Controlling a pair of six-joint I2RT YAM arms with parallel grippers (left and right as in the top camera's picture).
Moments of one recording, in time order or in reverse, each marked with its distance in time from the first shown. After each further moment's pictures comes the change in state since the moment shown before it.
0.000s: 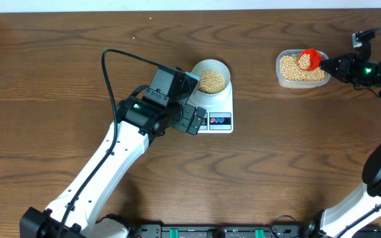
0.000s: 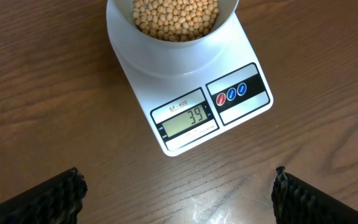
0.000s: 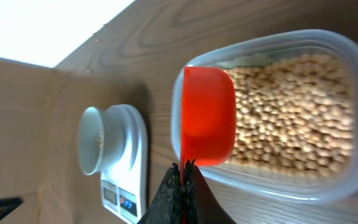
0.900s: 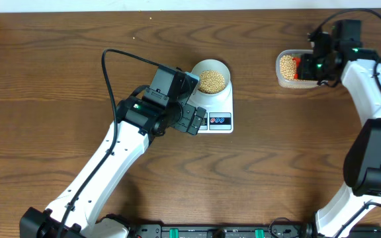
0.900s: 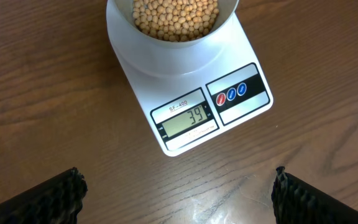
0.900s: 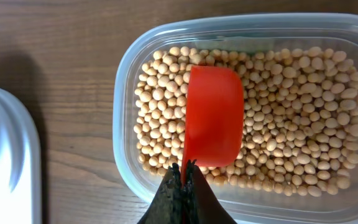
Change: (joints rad) left arm 0.000 0.000 0.000 0.000 0.000 0.000; right arm 0.289 -0.002 0.000 0.026 0.609 0.010
